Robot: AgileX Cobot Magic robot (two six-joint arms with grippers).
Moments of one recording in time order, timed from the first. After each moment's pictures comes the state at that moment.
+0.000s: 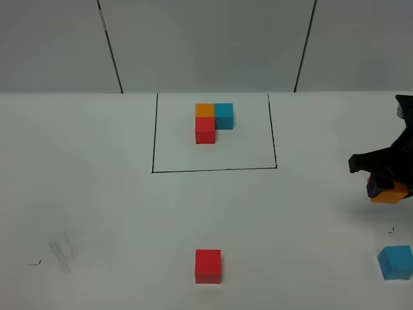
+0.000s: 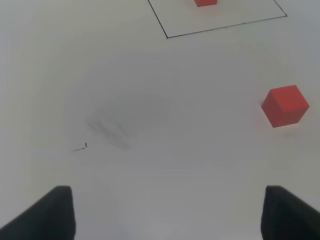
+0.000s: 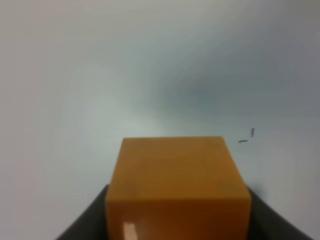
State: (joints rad) left arm -0.03 -0.01 -0.51 -0.22 1.08 0.18; right arm 0.11 1.66 -1.14 0.08 0.89 0.13
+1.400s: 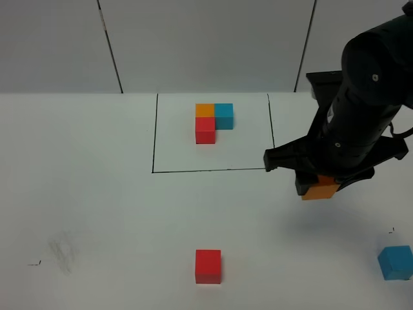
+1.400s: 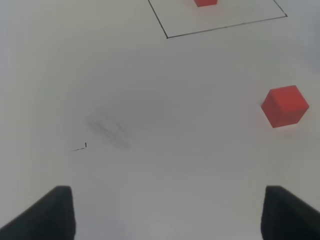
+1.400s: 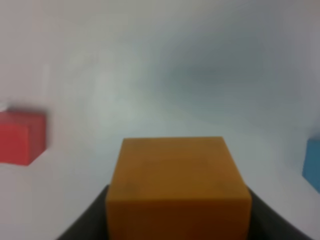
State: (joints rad) left arm -0.03 -0.01 -0.51 -0.22 1.08 0.18; right arm 0.55 1.65 -1.40 -0.04 1.21 0.47
